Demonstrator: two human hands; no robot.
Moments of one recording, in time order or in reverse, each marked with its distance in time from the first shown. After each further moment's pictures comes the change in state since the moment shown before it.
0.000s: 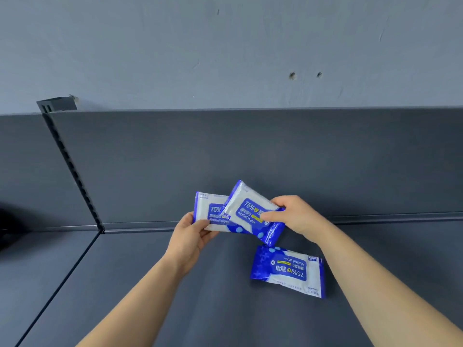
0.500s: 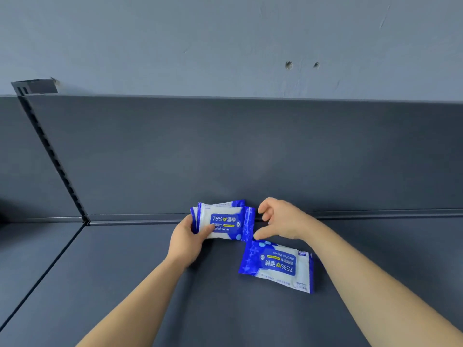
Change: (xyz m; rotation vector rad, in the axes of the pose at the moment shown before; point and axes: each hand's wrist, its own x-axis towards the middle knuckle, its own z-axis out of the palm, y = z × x) left_hand 0.021 -0.043 -0.008 0.721 0.123 0.167; right_hand 0.001 0.012 0.001 -0.435 -0.108 0.056
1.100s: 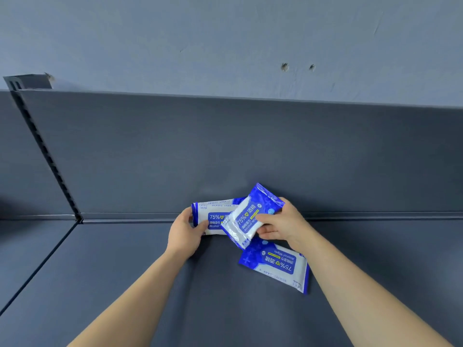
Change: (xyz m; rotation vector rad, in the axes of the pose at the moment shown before) left_hand 0.014 0.001 0.012 0.034 0.036 0.015; right_hand -0.009 0.008 0.012 0.821 0.126 0.154
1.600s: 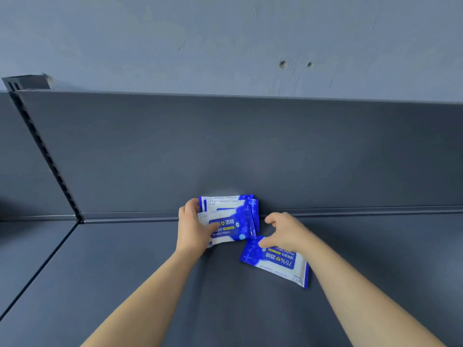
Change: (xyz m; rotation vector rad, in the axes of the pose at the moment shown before) left_hand -0.014 0.022 0.011 0.063 0.057 0.064; right_hand -0.004 0.019 -0.007 -0.902 0.024 0.002
